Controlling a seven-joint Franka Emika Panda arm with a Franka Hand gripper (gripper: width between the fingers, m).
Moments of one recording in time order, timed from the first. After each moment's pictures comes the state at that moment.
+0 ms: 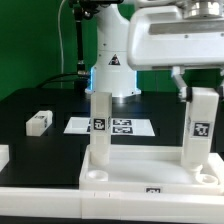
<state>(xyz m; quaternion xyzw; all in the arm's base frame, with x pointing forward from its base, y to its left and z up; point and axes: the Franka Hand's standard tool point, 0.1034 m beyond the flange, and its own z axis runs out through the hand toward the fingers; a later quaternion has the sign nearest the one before) 0.644 0.091 0.154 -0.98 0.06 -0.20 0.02</state>
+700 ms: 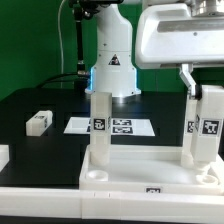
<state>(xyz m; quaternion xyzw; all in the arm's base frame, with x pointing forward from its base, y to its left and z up) 0.648 0.099 0.151 -0.97 0.04 -0.23 0.02</state>
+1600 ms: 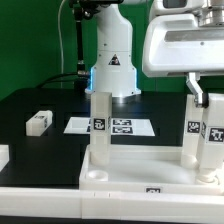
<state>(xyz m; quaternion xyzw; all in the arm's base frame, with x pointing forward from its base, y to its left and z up) 0.644 0.102 0.141 -0.98 0.03 -0.22 0.02</state>
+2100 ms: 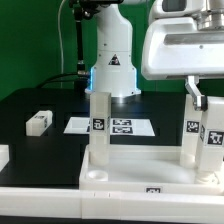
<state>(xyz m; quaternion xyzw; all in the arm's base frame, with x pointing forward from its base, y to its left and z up) 0.644 0.102 0.136 -0.98 0.03 -0.22 0.02</state>
